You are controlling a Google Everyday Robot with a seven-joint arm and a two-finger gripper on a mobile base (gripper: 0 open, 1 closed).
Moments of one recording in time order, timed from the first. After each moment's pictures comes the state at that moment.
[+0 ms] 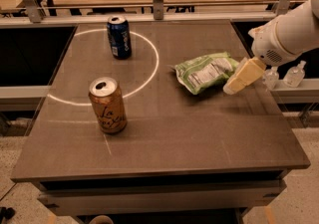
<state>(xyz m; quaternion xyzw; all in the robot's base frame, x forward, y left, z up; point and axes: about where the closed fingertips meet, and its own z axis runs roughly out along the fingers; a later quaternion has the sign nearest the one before) 0.581 -0.215 0.890 -0.50 0.80 -0.01 0.33</state>
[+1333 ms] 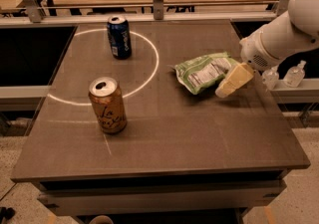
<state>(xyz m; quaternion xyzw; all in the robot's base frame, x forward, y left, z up) 0.598 -0.209 0.854 -0.49 0.82 0.01 0.30</state>
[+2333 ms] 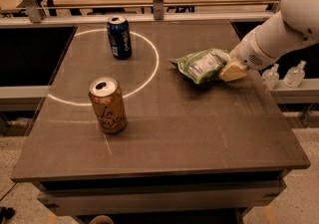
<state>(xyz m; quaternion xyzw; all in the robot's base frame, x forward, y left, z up) 0.606 -0.203 0.843 -0.50 0.82 0.03 0.28</state>
